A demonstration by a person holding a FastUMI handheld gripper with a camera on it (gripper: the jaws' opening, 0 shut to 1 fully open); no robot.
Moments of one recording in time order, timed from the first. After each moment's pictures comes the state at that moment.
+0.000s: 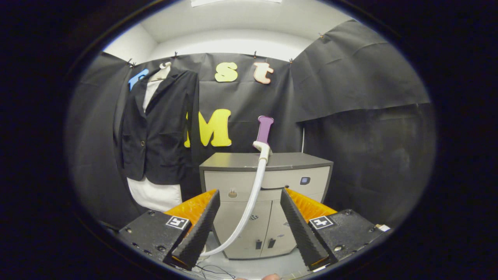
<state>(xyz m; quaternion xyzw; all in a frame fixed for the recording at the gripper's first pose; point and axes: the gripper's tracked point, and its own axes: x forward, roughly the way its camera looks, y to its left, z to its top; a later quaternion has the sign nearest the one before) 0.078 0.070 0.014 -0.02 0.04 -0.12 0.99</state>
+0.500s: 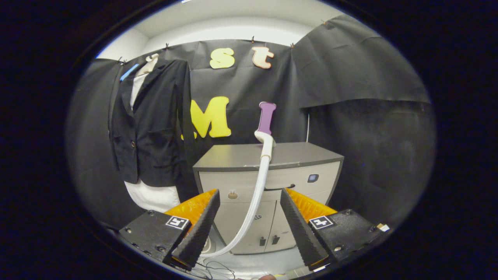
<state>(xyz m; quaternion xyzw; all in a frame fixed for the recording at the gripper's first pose) 0.147 0.051 0.027 0.01 0.10 -0.09 0.99</state>
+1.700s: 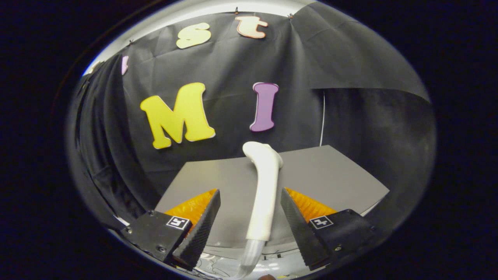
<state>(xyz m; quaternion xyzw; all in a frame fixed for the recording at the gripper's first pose) 0.410 -0.042 0.072 0.05 0.21 -0.11 0.97</state>
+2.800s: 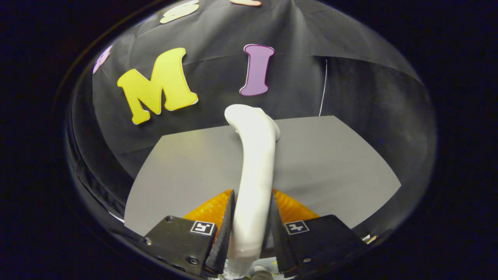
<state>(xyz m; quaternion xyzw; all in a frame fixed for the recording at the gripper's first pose) 0.439 -0.065 0.014 0.06 0.32 -0.14 0.93</state>
